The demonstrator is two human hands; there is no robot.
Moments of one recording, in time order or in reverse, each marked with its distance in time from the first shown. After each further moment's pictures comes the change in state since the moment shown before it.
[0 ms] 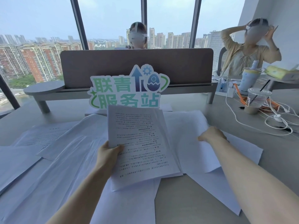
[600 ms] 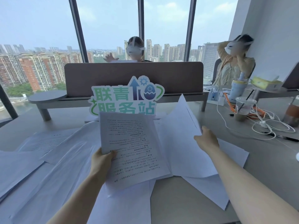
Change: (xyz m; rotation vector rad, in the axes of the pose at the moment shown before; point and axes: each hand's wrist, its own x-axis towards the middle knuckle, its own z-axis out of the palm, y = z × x) left_hand -0.013 0.002 -0.017 0.005 0.036 0.043; right_hand -0.042 0.021 -0.018 0.320 0.152 -0.394
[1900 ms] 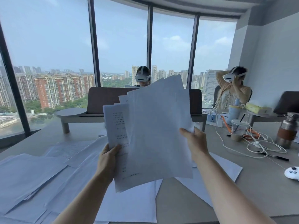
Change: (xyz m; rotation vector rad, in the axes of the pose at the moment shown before) left_hand -0.069 0.065 -0.027 -0.389 -0.079 0.144; right_hand -0.118 -0.117 -0.045 0.895 0.039 -0.155
